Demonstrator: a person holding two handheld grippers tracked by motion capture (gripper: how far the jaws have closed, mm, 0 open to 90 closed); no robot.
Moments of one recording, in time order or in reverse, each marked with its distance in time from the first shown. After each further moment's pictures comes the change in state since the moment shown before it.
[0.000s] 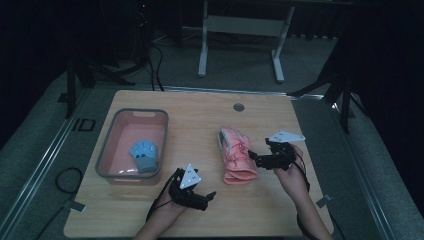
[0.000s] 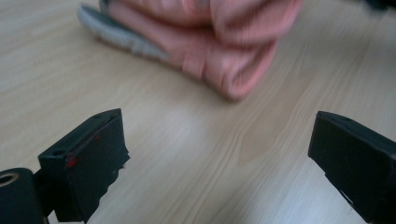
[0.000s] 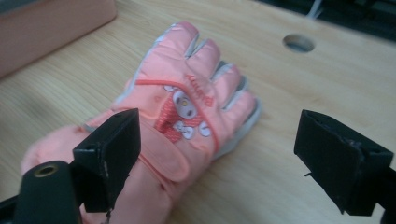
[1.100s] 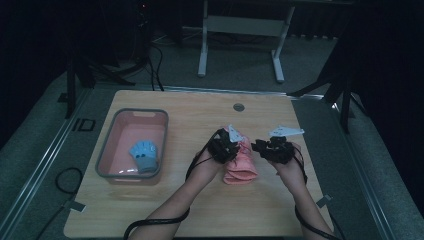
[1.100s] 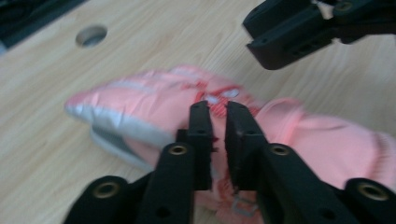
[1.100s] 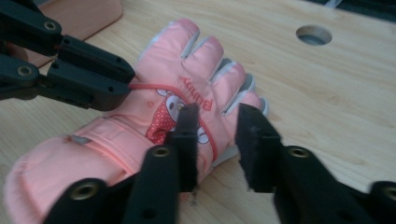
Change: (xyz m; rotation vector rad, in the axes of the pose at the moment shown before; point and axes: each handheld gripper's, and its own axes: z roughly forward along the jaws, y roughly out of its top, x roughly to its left) left arm 0.010 0.125 0.087 0.179 0.095 0.092; right arm -0.016 0.003 0.015 0.030 0.072 0.042
